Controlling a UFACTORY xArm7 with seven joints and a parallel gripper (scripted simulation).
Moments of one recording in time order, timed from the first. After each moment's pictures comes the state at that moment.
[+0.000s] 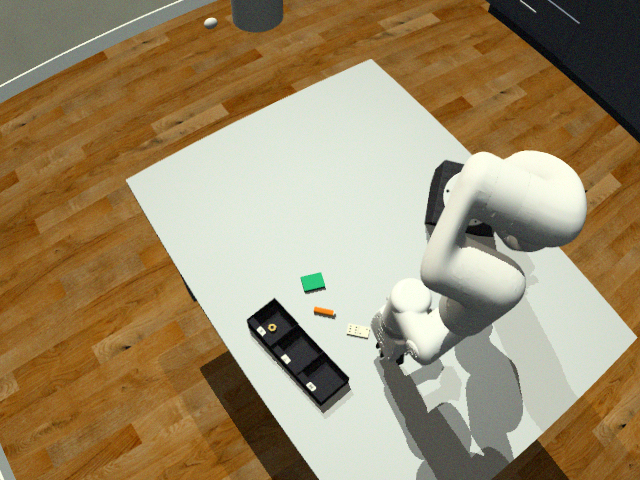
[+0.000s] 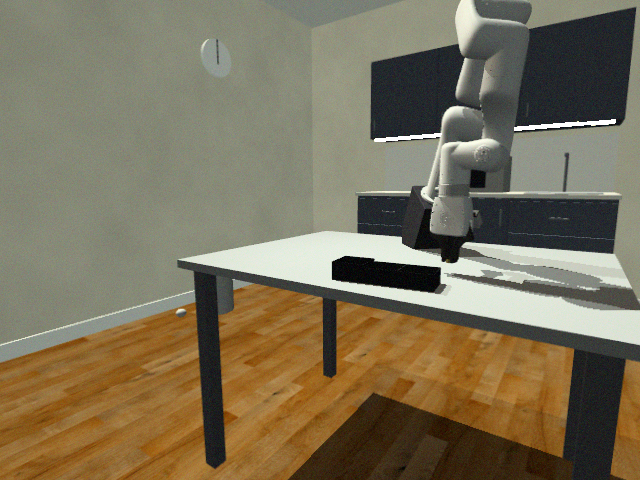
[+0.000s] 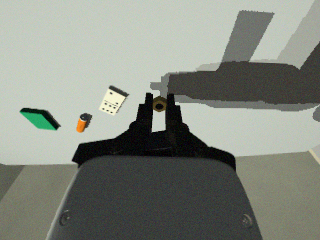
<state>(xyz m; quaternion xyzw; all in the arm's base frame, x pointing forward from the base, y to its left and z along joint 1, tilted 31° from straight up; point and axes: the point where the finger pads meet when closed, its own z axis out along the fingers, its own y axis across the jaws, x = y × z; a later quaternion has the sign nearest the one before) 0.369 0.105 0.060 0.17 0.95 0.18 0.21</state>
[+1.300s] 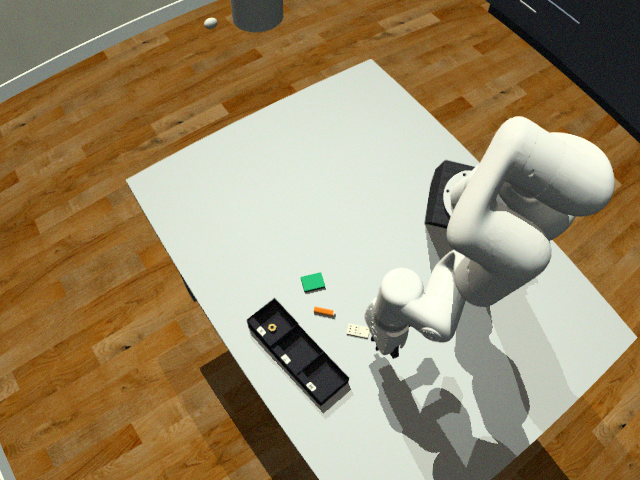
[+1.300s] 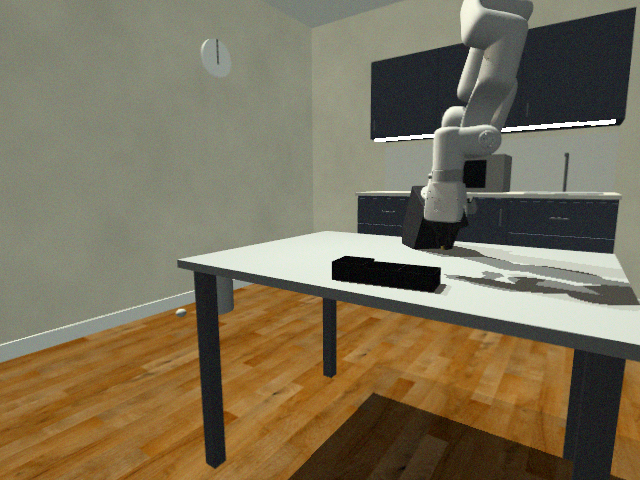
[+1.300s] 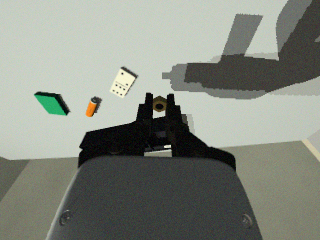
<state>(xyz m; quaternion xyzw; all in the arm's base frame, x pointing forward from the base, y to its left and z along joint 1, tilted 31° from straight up) 0.362 0.081 0.090 0.17 0.95 0.19 0.20</state>
